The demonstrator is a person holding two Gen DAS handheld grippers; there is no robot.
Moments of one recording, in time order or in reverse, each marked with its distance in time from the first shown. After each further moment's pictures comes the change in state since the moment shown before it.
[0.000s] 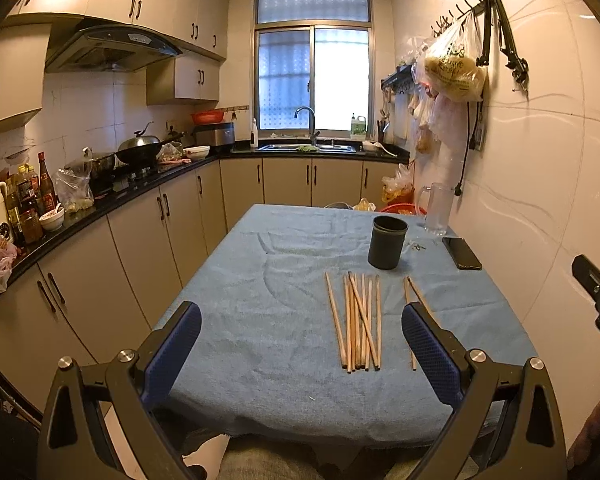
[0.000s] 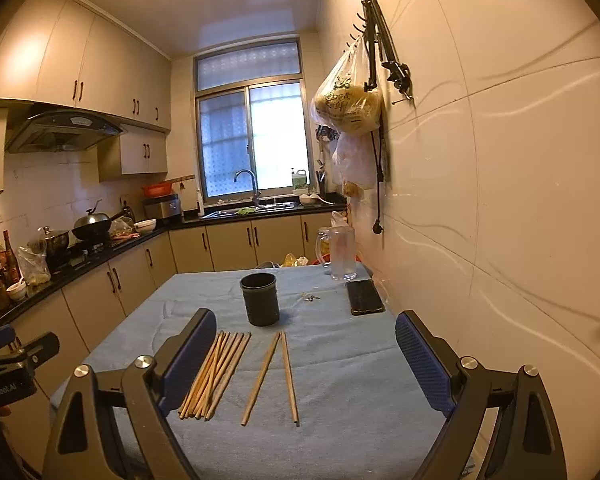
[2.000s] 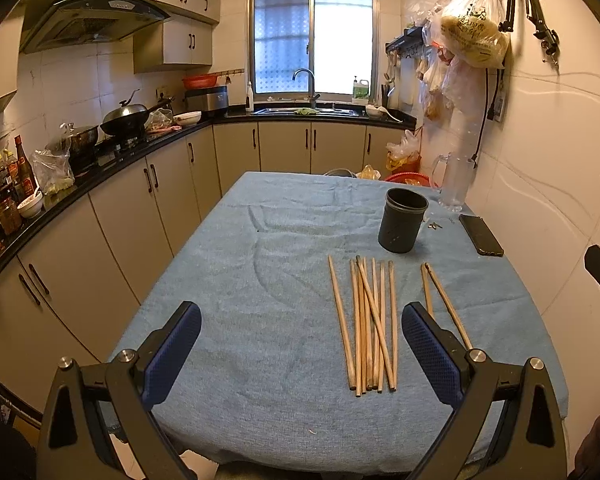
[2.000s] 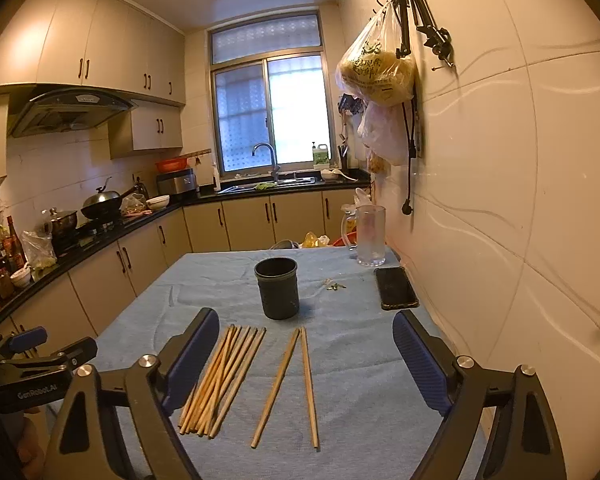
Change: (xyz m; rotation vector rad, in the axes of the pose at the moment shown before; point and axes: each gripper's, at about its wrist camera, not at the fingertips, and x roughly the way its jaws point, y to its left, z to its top) left arm 0.093 0.000 0.020 -0.022 0.130 -0.022; right arm 0.085 0.017 0.008 -0.022 0.098 0.078
